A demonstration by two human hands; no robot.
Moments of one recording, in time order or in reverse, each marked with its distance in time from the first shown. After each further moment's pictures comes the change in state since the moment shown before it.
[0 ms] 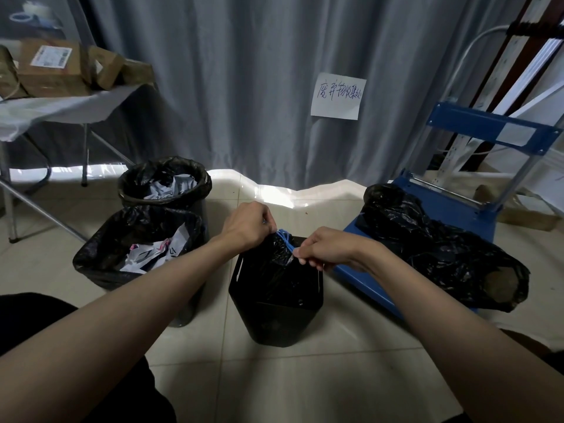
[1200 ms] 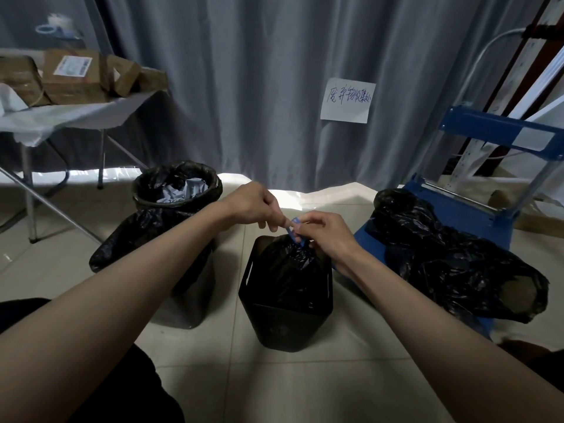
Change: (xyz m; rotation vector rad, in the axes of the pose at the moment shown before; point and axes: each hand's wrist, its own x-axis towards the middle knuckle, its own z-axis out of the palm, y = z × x) left_hand 0.001 0.010 -0.061 -0.281 -0.289 0.069; right_hand 0.028 -0.008 0.020 0.552 0.453 -0.319
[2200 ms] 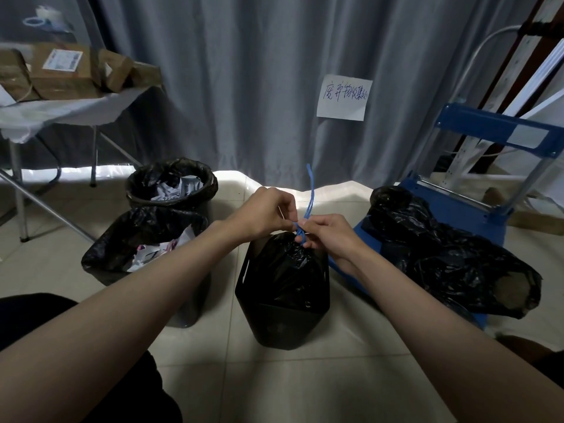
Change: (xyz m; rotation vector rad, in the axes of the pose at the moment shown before) left_hand 0.017 -0.007 0.036 0.186 0.180 0.328; right_hand 0.004 0.009 -0.011 0.156 -0.027 0.118
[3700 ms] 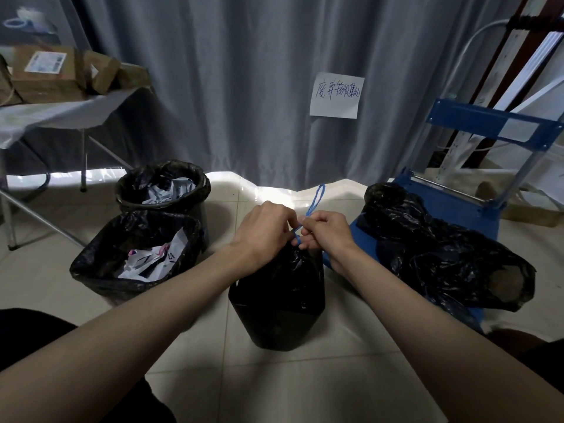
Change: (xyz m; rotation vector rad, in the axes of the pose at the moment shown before) left_hand -0.019 0.024 0.025 0.259 0.094 -0.107; right_hand 0.013 0.010 -0.002 -0.043 0.246 -0.007
